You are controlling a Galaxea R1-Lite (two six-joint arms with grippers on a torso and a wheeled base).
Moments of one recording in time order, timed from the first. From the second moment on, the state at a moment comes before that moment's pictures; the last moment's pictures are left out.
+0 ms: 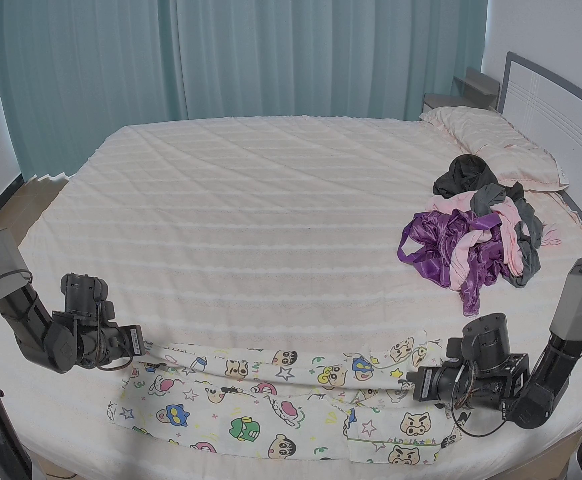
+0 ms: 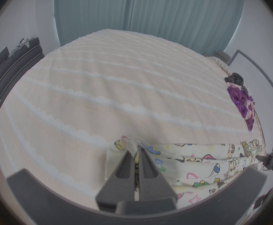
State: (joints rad) left arm -0.01 2.06 -0.57 -0.69 -0.04 -0.23; right arm 0.50 2.06 -0.30 -1.08 -0.03 0.50
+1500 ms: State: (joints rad) left arm 0.03 2.03 -0.38 -0.83 -0.06 -0.50; right arm 0.45 2.11 -0.02 -1.52 -0.05 0.68
